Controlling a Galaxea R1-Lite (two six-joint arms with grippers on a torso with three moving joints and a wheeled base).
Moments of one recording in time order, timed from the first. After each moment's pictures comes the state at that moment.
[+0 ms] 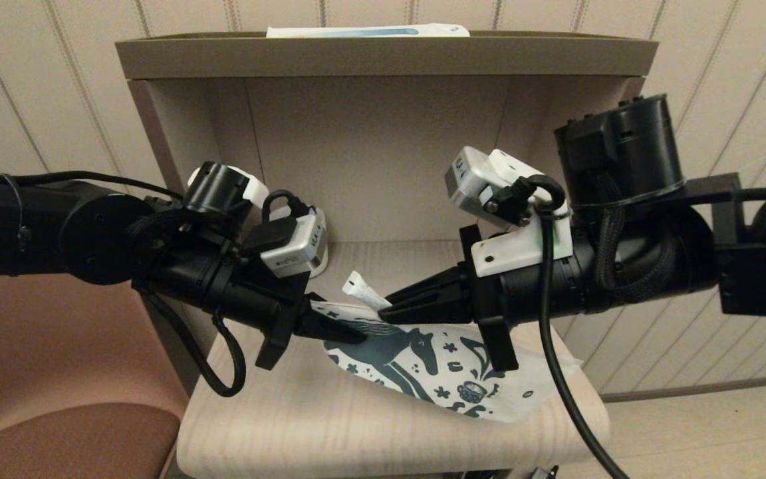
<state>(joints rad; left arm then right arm) -0.51 1.83 -1.31 0.33 -0.92 0.97 0.67 1.64 -1.28 0.05 0.66 -0.40</state>
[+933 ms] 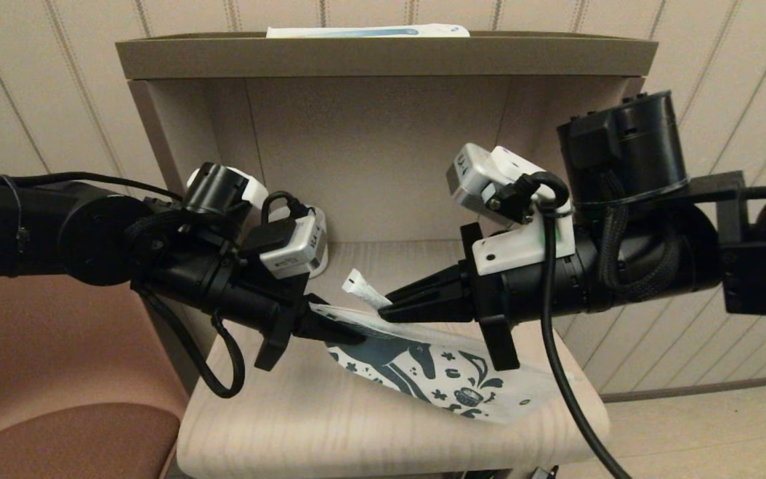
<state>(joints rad) -0.50 1.82 -1.31 0.33 -0.92 0.97 0.67 1.64 -1.28 0.05 0.66 -0.41</state>
